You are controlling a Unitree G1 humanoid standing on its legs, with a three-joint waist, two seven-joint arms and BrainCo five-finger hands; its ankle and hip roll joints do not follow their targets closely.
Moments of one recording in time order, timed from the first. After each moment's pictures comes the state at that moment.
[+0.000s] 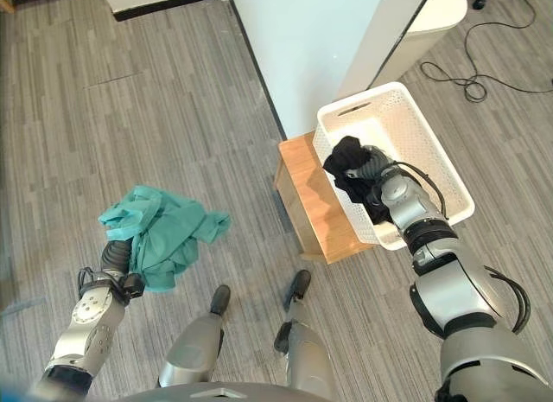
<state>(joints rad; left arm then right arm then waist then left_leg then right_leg) 0.08 0.40 0.00 0.21 -0.51 -0.11 0.11 -0.83 -0.67 0.50 0.81 -0.01 0.01 0.01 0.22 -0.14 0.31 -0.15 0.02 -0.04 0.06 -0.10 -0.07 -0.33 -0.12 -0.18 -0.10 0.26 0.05</state>
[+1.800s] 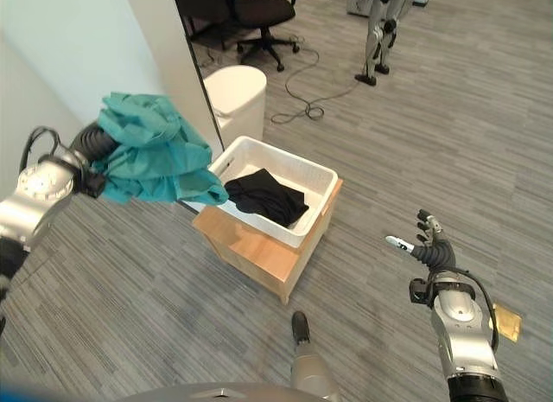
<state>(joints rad) -0.82 0.97 -0.52 0.58 -0.43 -0.08 -0.07 0.12 -0.49 -0.18 0.18 0.28 -0.03 -0.04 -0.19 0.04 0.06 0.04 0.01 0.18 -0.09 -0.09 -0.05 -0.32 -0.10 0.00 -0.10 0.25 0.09</state>
